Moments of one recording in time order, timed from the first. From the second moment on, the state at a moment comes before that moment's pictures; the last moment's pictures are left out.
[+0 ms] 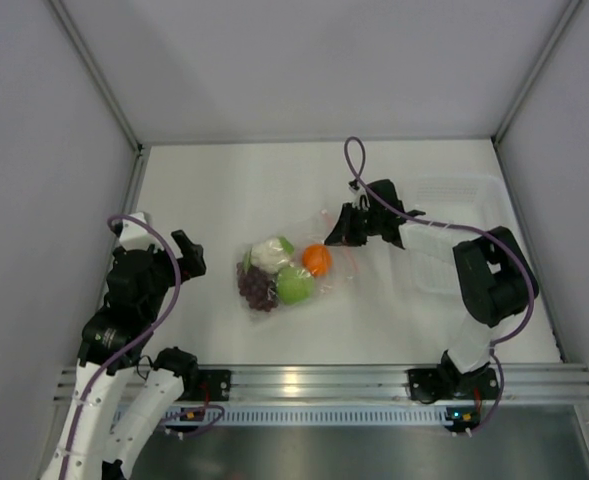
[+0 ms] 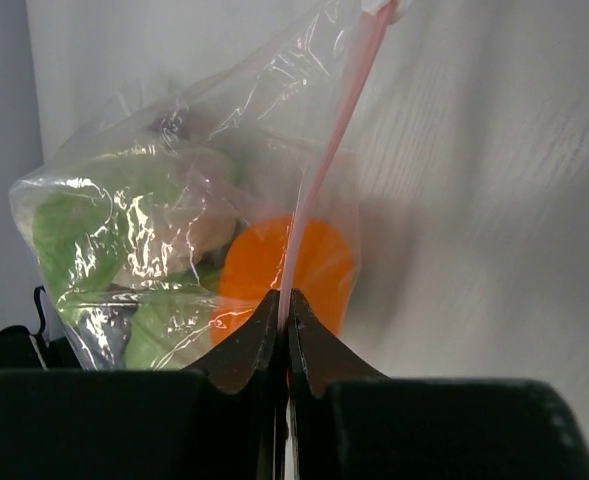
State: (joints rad) left arm -0.28 0.52 0.88 -0.73 -0.28 -0.39; right arm 0.45 1.74 1.03 -0.04 -0.52 0.60
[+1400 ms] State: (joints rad) left arm -0.28 0.42 0.89 -0.32 0.69 -0.37; right arm 1.04 1.16 1.58 -0.86 -0.26 -0.23
